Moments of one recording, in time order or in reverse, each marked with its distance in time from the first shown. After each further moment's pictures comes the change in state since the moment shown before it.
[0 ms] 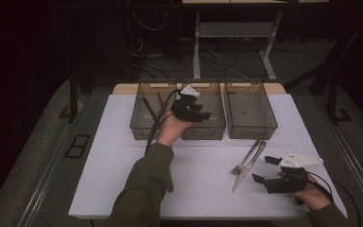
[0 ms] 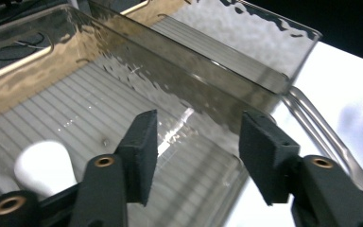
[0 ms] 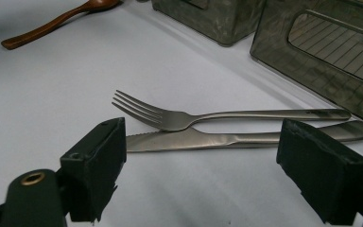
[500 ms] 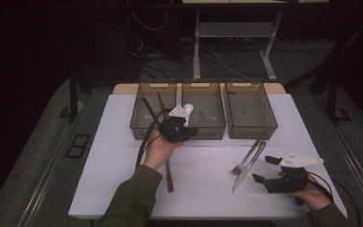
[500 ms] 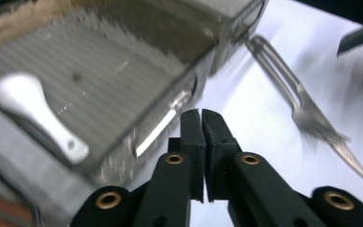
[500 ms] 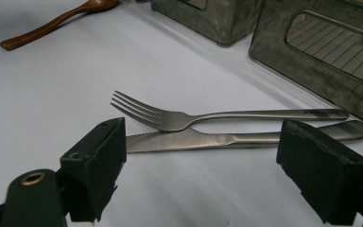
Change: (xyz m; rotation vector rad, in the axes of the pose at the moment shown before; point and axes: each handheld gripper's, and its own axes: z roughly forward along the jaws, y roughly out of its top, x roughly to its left) left arm -0.035 -0.053 -0.041 0.063 -0.017 0.015; right arm -0.001 0.000 -0.001 0.002 -0.004 0.001
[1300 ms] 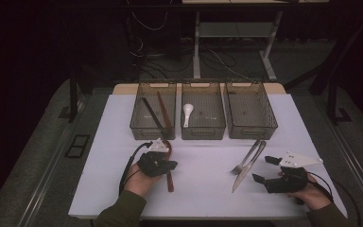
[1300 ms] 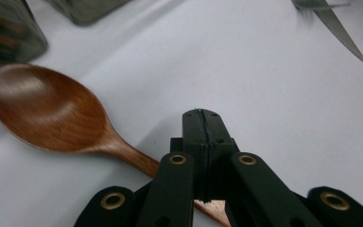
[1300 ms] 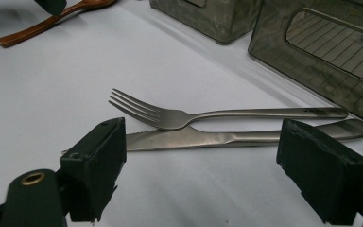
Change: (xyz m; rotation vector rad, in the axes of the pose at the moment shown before) left arm -0.023 -0.094 -0.030 0.125 0.008 -0.085; right arm 0.000 0.000 0.001 0.003 -0.006 -0.006
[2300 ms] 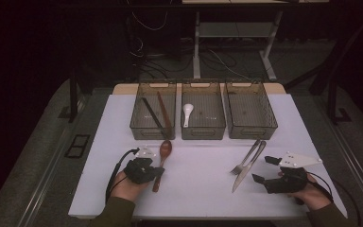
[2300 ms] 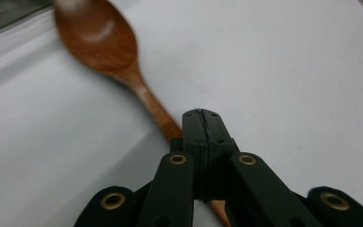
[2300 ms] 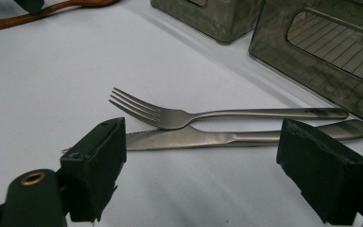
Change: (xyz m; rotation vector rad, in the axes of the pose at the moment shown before) left arm 0.009 -0.029 -0.030 0.051 0.076 -0.045; right arm 0.001 0.000 0.000 0.001 -0.001 -0.004
